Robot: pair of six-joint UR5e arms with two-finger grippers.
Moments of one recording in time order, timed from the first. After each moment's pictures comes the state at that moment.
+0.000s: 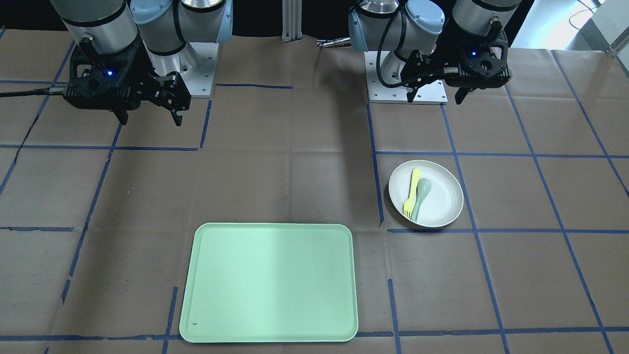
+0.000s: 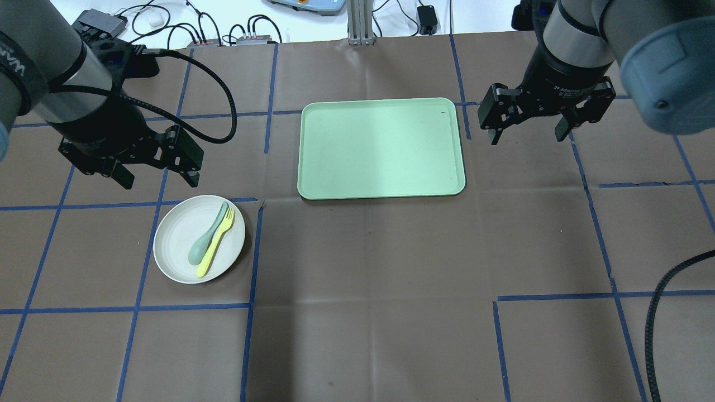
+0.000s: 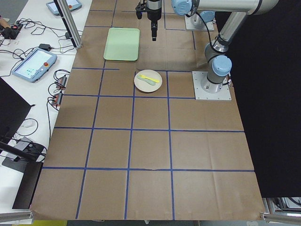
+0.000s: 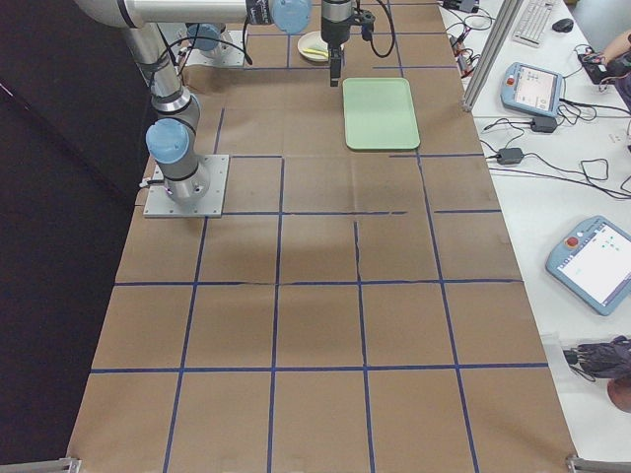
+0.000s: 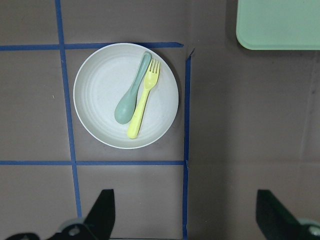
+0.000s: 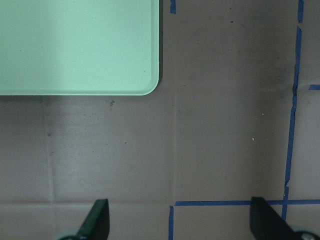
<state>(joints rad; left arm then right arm) -1.51 -1.42 -1.71 -1.64 1.58 0.07 1.59 -1.60 1.62 -1.60 -1.58 0.02</state>
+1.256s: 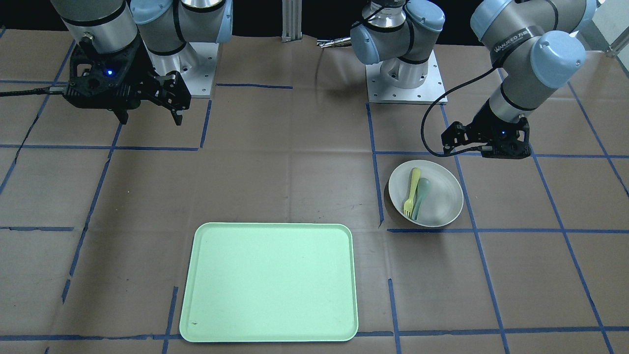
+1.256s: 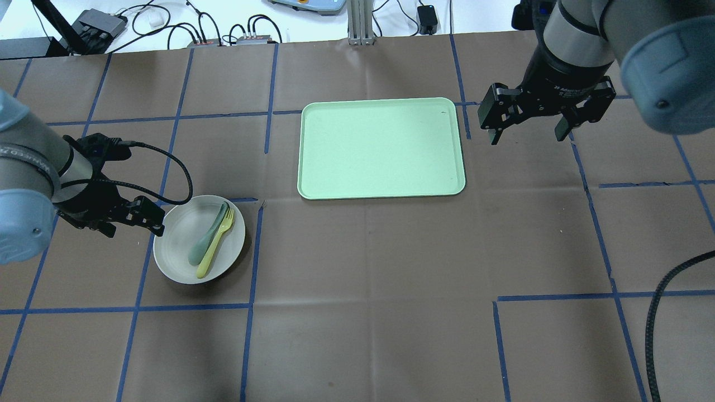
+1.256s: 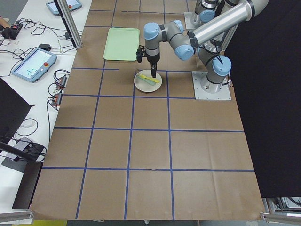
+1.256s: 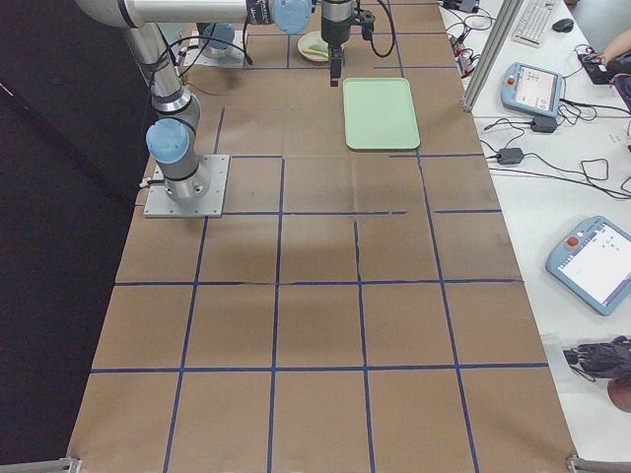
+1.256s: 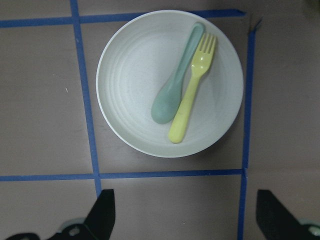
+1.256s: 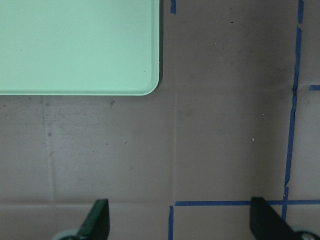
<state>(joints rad) -1.15 -1.53 -2.10 -1.15 1.58 0.47 1.59 -1.60 1.62 -1.60 -1.58 0.02</state>
